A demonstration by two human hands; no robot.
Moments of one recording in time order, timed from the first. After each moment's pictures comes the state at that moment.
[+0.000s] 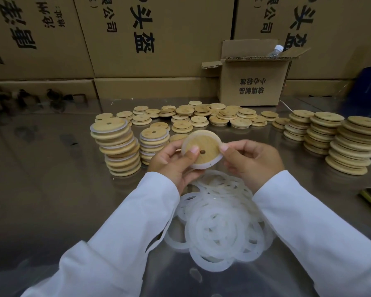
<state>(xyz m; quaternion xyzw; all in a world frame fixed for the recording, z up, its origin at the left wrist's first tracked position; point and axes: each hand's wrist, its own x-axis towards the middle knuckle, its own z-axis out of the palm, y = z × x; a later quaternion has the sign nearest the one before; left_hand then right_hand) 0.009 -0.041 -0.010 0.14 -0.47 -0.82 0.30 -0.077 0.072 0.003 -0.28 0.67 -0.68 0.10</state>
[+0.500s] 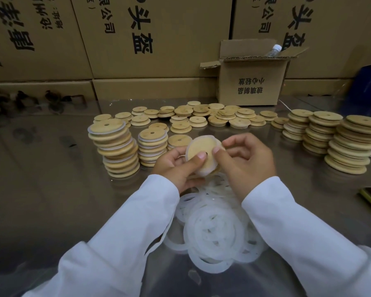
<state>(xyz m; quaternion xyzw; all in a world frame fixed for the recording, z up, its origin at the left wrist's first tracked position) 0.005 -0.040 -0.014 0.17 -0.56 -0.77 0.26 -0.072 0.061 -0.009 -0.28 0.68 -0.68 -0.02</state>
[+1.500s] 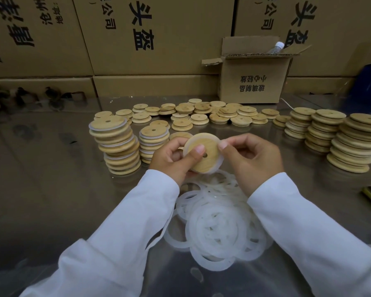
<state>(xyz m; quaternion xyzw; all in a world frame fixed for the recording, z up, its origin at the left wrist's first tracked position) 0.007 -0.049 -0.017 0.13 -0.63 -0.70 0.32 -0.073 0.065 -0.005 -0.31 0.68 -0.67 -0.02</state>
